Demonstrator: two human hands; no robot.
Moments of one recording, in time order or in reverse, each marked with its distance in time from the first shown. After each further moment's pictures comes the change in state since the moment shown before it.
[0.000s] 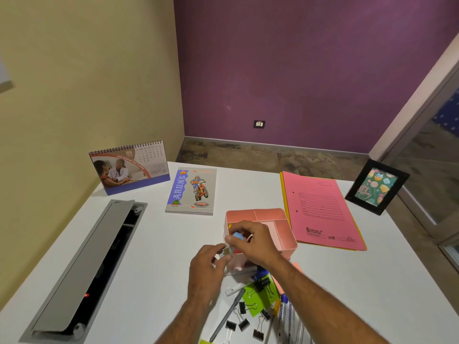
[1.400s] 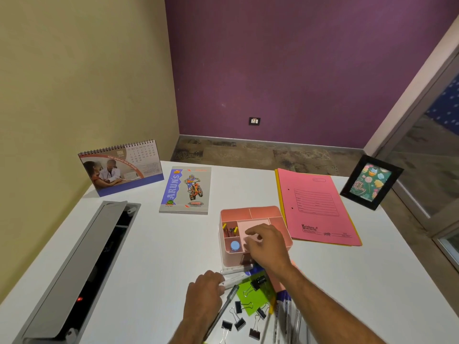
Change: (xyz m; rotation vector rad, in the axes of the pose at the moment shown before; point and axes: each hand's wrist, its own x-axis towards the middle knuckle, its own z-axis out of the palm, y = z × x) left_hand -0.030 -0.040 0.011 0.685 -0.325 0.047; right_hand -0.014 0.029 -0.025 -0.375 0.131 0.104
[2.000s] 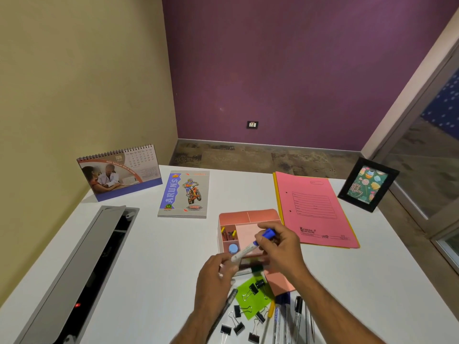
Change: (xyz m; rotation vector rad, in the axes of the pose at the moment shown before) left_hand 0.018 0.040 -0.018 -0.617 0.199 -0.054; right_hand -0.019 -0.012 -0.043 0.607 0.080 0.122
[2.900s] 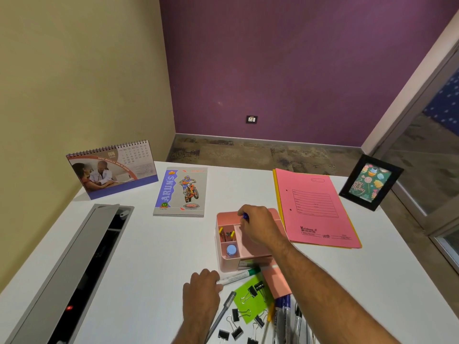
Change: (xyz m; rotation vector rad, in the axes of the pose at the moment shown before) left_hand 0.005 -0.043 0.003 0.761 -0.153 0.005; right_hand 0.081 -0.001 0.044 -0.820 -0.221 -0.089
